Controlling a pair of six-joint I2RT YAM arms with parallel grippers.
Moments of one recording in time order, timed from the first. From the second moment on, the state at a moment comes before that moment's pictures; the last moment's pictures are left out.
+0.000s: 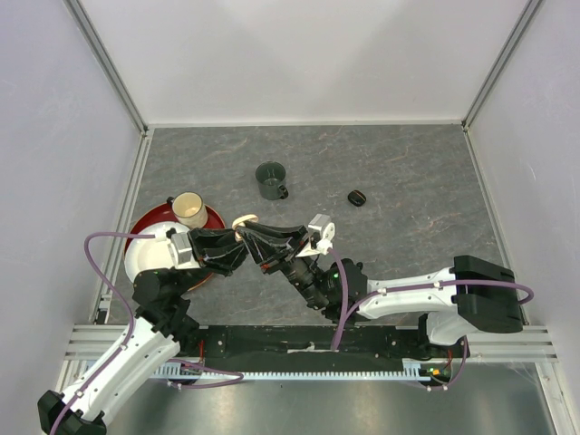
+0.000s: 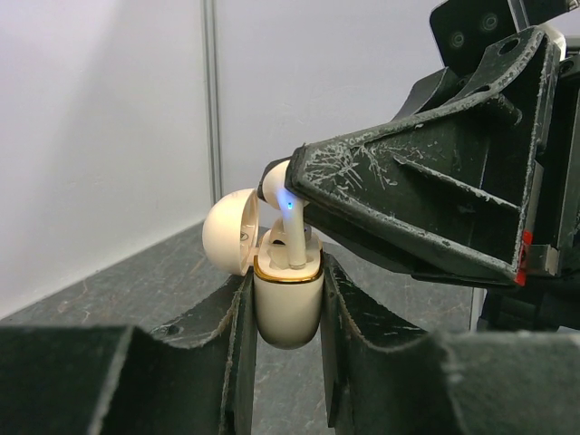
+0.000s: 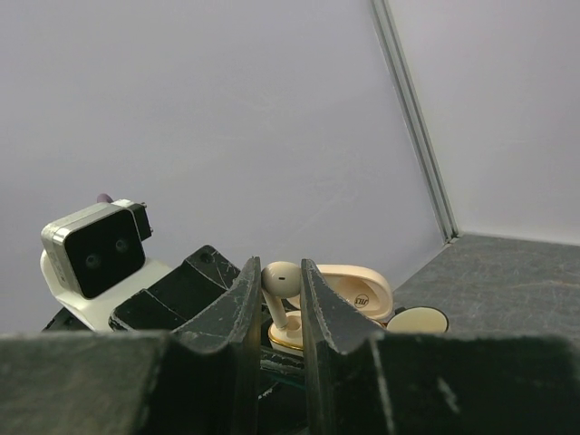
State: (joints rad) left arm -0.57 0.38 0.25 0.69 0.43 -0.27; right arm 1.42 1.50 0.83 1.32 0.52 0.10
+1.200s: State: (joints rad) left arm -0.57 0.38 0.25 0.68 0.42 -0.27; right arm 1.43 1.50 0.83 1.34 0.58 0.09
